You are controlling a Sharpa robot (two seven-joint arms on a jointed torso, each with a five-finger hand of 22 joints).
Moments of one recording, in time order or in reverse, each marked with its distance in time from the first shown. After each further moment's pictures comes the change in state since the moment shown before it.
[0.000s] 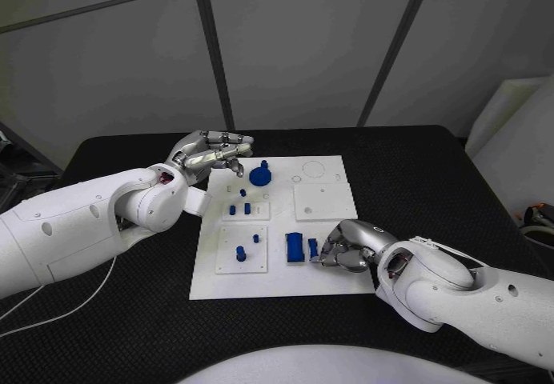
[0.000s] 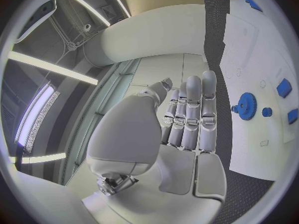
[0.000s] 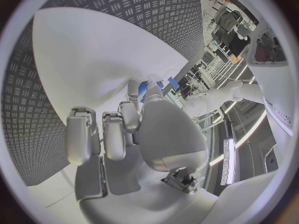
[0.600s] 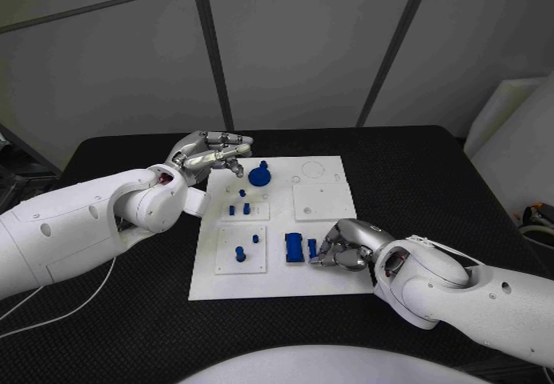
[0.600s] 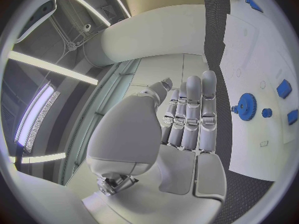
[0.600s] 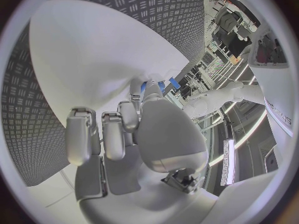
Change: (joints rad) left arm 0.000 0.000 0.000 0.001 0.000 0.000 -0.002; left_hand 0.000 0.000 0.000 0.000 0.000 0.000 0.000 0.000 0.000 0.000 0.000 0.000 0.000 0.000 0.000 0.000 0.000 0.000 0.000 0.000 0.000 0.000; right arm 0.000 0.016 0.001 -0.024 -0.002 0.003 0.015; right_hand 0.041 -0.005 -0.009 -0.021 -0.079 -0.001 0.002 0.005 0.004 -0.009 0.009 0.000 -0.008 -0.001 0.005 0.000 0.000 0.000 0.001 -0.001 0.000 0.000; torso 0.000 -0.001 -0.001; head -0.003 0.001
